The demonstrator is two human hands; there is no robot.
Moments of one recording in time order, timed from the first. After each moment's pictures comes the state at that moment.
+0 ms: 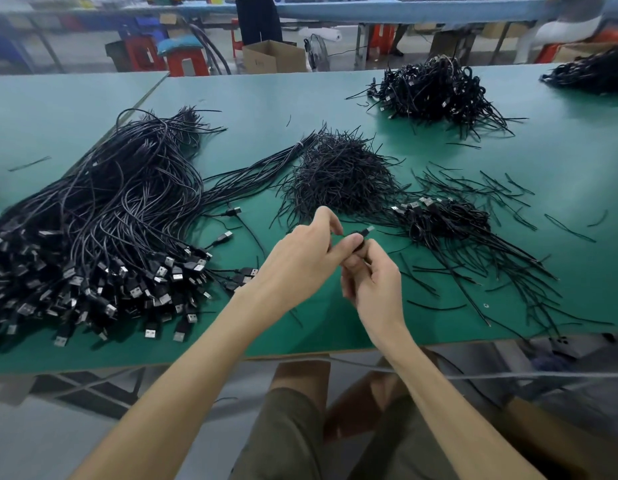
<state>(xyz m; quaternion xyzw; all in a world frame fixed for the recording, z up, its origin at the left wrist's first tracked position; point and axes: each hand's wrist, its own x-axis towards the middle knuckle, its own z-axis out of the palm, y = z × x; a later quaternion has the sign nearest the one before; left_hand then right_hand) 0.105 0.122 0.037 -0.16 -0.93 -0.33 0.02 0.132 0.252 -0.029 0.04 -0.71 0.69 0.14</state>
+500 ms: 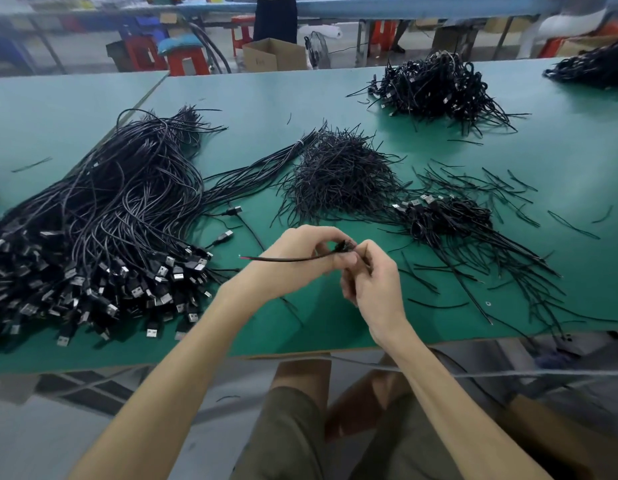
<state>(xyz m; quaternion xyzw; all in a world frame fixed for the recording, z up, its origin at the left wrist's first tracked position) 0.096 0.106 0.032 -0.23 -0.87 -0.42 -0.10 0.123 0.259 -0.044 0.02 -0.71 0.70 0.10</state>
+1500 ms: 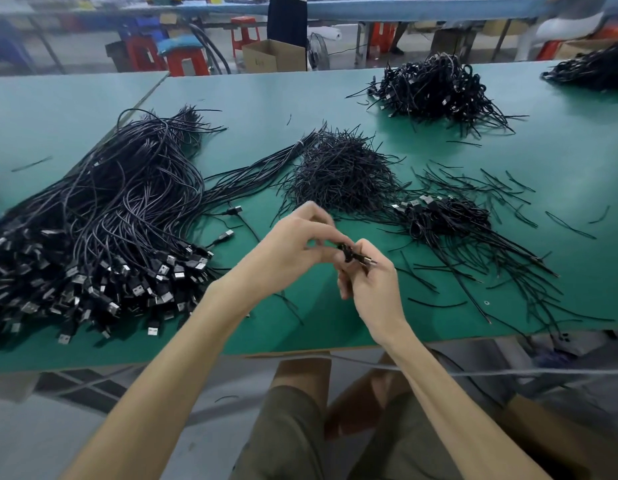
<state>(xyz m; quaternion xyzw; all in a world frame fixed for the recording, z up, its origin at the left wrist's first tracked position) 0.100 0.097 0.043 -0.28 -0.87 -0.40 -0.02 0.126 0.257 -0.038 0.05 -0.72 0.68 0.12</state>
